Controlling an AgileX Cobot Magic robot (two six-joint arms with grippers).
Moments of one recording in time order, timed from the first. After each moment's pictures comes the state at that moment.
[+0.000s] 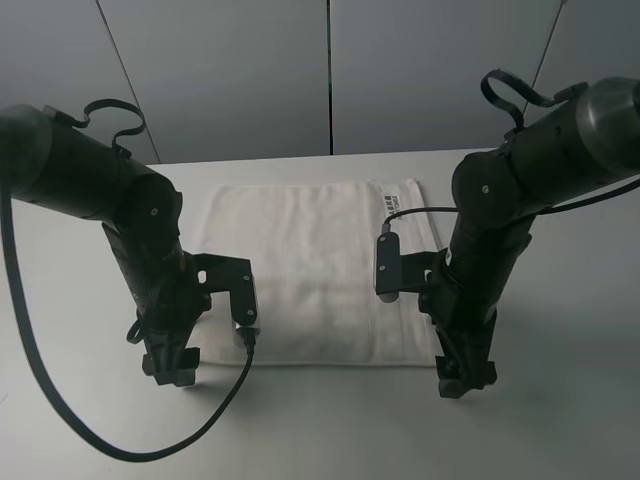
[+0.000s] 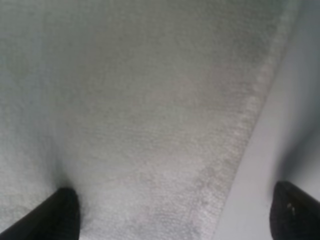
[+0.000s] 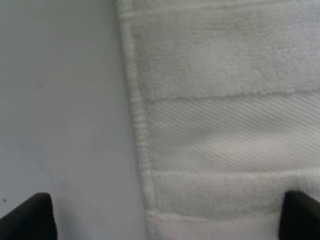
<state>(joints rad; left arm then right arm) -0.86 1.95 -0.92 0.05 0.69 0.71 0.56 1.91 -0.82 0.10 0.69 -0.93</state>
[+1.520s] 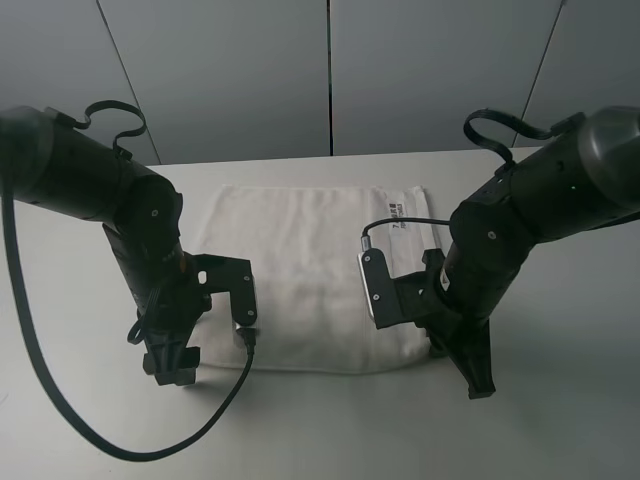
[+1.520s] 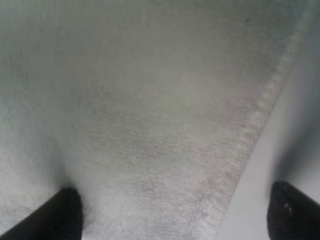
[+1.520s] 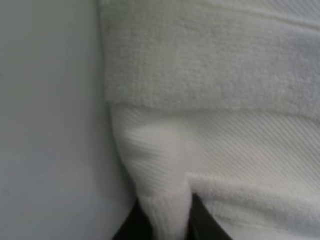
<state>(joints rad) -0.86 1.95 -0.92 0.06 0.68 0.70 0.65 1.89 -0.73 -0.09 0.48 -0.92</state>
